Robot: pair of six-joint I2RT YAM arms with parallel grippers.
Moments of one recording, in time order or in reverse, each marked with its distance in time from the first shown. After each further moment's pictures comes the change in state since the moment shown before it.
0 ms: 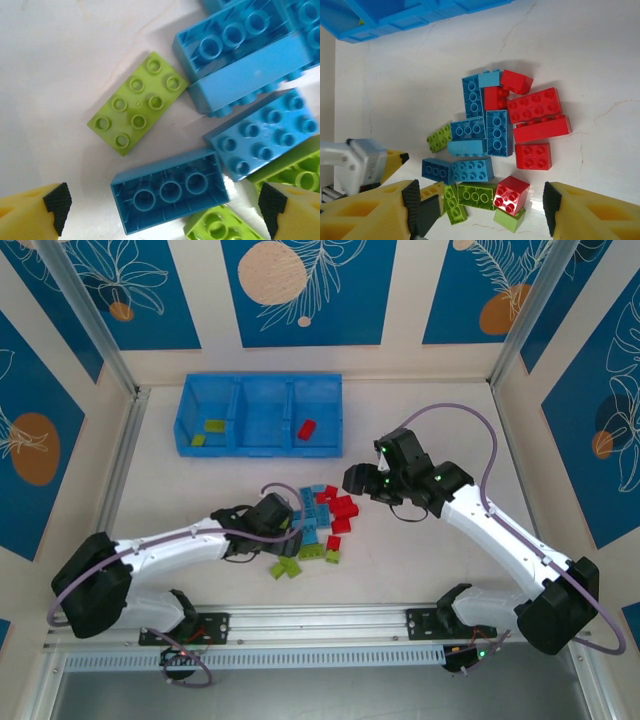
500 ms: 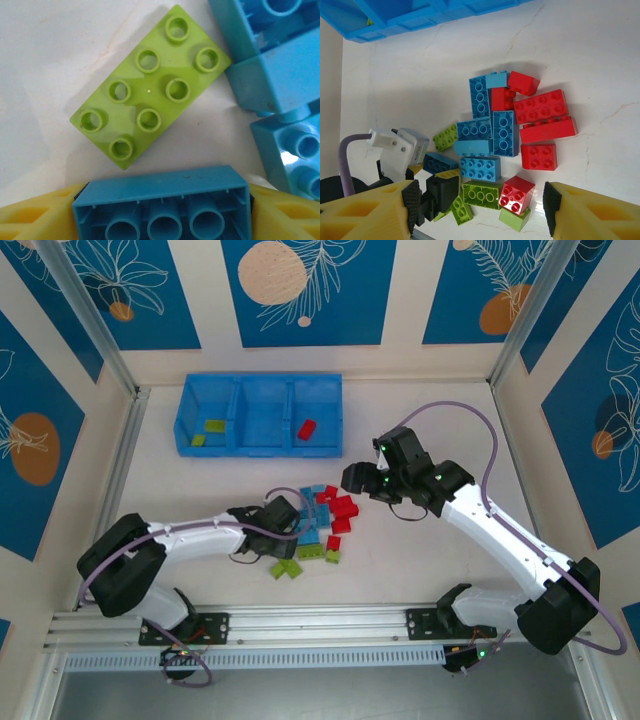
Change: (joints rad) left arm 0.016 0.138 -0.001 0.042 0.009 -0.021; right arm 0.011 0.000 0.018 -0.007 -0.002 0.000
